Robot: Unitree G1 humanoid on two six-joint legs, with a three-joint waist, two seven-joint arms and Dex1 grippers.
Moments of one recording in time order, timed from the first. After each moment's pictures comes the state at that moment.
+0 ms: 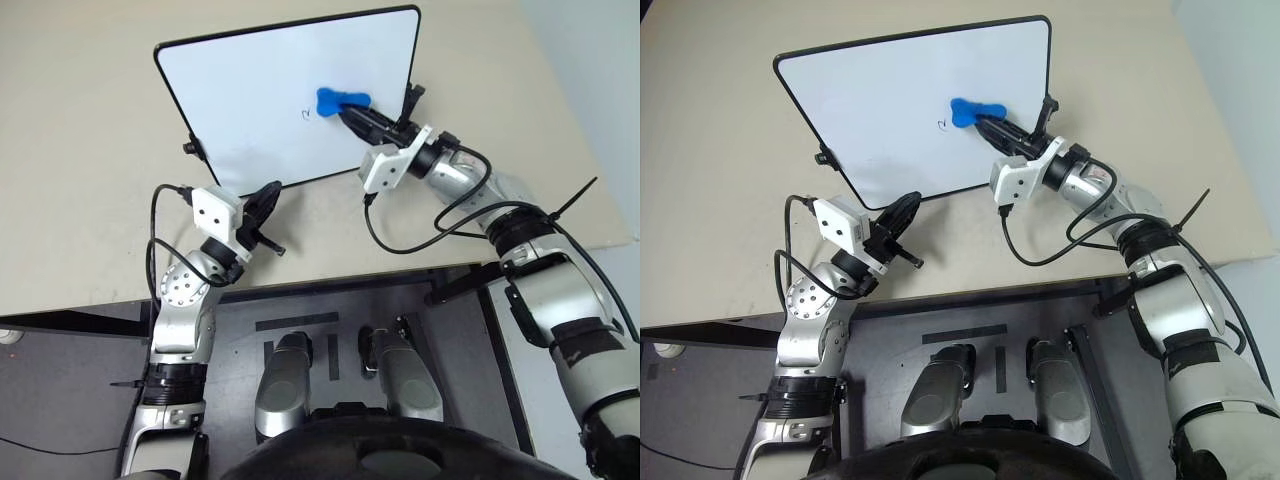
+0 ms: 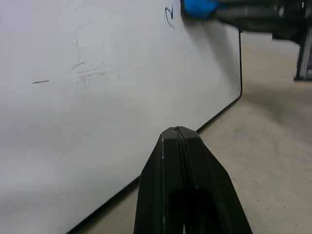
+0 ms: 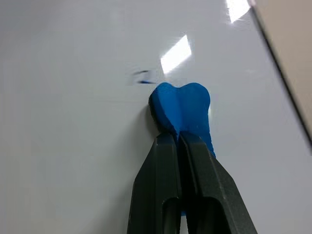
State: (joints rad) left arm -0.06 0.31 0.06 -0.08 -0.27 -0.04 -0.55; right arm -0.95 -0.40 0.41 0.89 -0.67 -0.90 -0.06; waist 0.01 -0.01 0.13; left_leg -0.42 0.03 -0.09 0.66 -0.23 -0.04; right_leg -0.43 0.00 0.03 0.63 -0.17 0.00
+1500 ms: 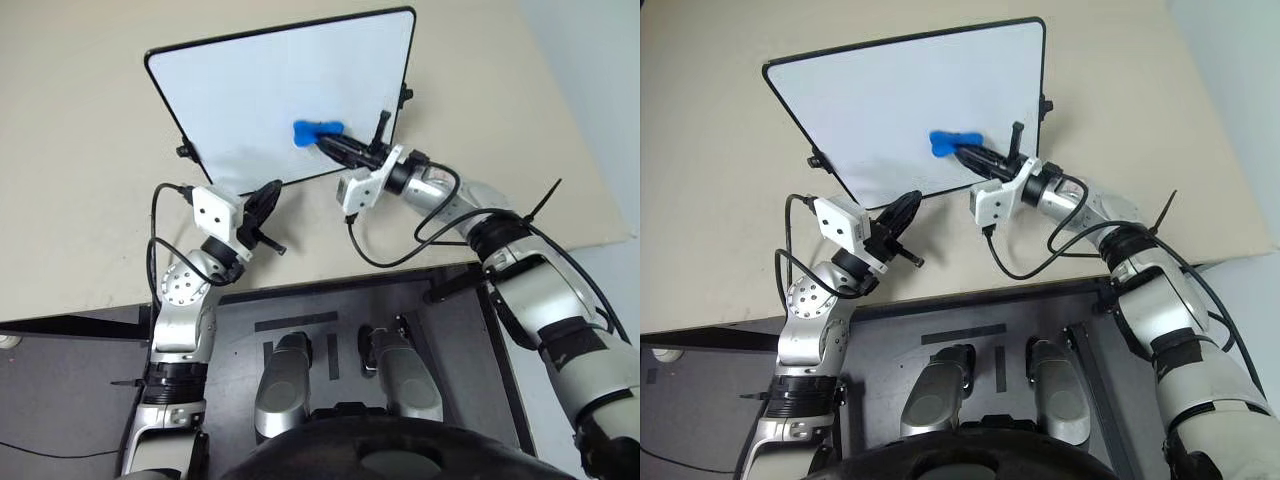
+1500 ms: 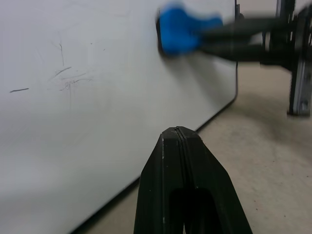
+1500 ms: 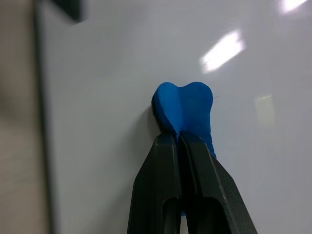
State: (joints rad) left arm -0.06 0.31 0.05 -0.08 -0.27 -0.04 -0.55; right arm -0.92 -0.32 0.53 0.95 -0.73 -0.86 -0.04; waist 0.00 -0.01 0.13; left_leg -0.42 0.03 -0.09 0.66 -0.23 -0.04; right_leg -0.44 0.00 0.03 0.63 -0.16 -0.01
